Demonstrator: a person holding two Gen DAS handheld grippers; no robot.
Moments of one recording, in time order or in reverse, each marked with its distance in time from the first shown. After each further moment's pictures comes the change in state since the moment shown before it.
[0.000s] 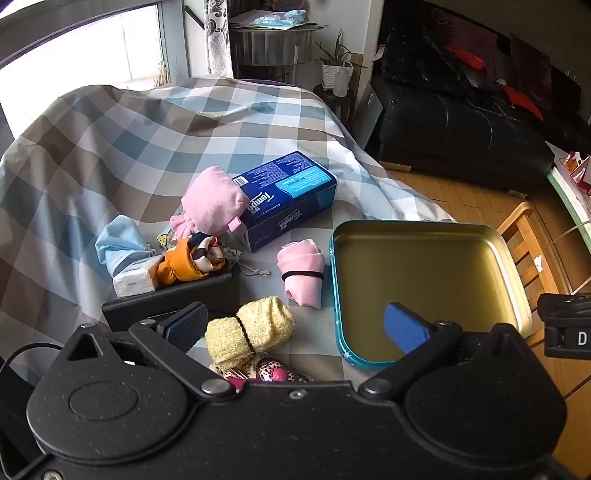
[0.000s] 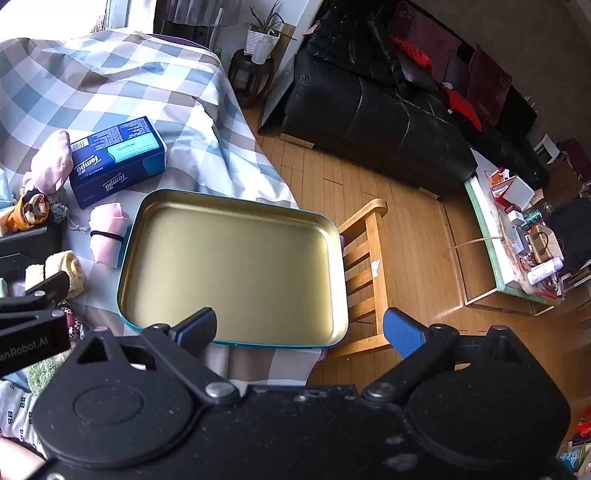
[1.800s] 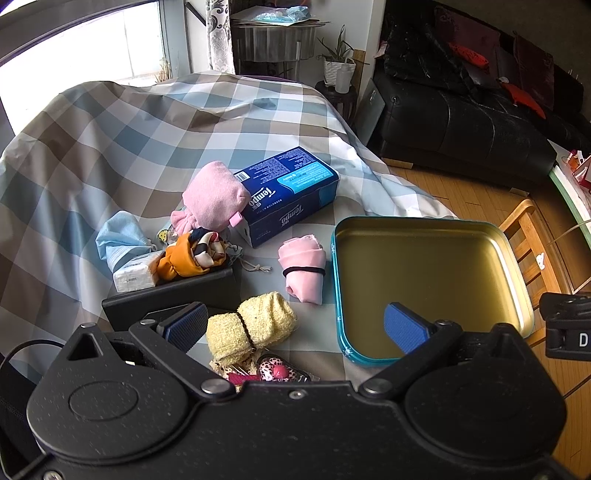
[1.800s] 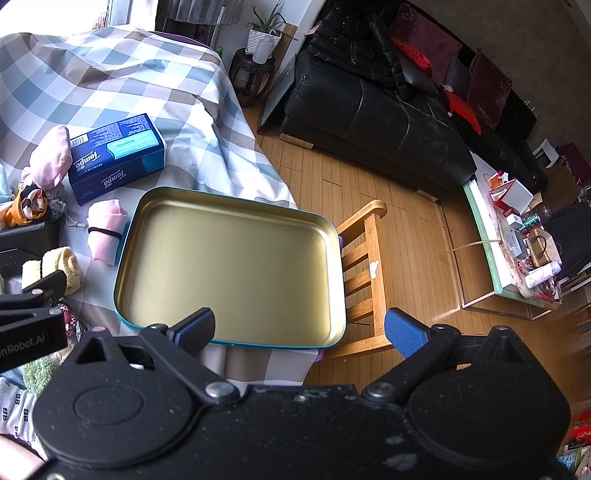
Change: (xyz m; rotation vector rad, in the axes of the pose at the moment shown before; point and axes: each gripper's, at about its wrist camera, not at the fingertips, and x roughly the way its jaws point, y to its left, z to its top) left arm 0.002 0.002 -0.002 -0.005 0.005 -0.011; right arm 0.001 0.001 -0.002 -0.006 0.001 -0.009
